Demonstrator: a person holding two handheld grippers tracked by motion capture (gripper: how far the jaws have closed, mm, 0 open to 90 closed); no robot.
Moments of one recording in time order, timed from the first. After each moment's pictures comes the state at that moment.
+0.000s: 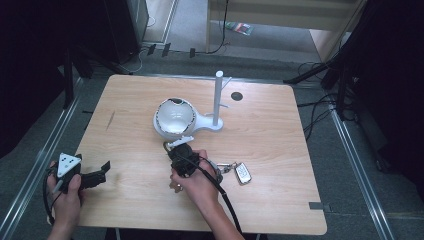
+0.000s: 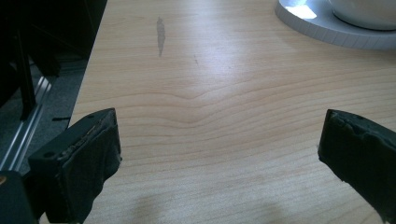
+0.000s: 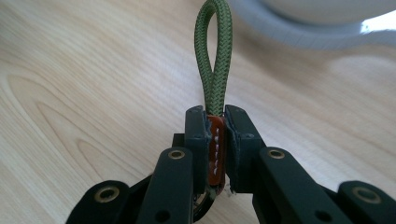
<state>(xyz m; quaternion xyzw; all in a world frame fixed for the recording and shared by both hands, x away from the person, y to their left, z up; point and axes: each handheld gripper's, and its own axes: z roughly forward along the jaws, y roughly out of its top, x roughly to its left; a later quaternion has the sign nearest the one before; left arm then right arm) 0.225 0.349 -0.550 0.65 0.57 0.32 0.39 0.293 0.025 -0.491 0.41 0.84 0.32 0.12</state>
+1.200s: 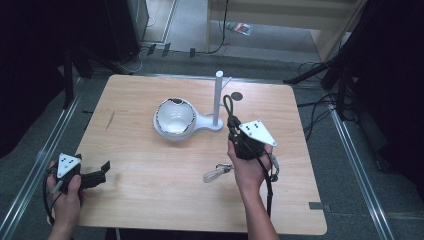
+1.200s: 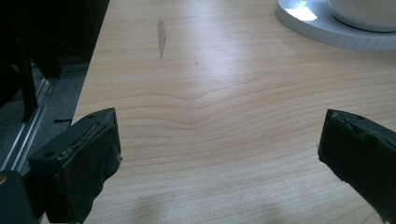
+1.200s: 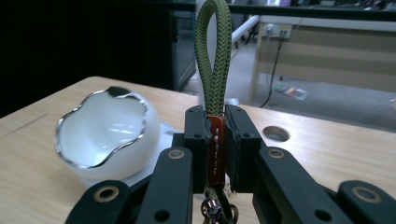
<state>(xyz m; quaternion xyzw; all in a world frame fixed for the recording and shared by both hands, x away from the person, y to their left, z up) 0.224 0.348 -0.550 0.64 0.57 0.33 0.39 0.305 -0.122 -0.429 0.44 0.65 0.52 0.35</state>
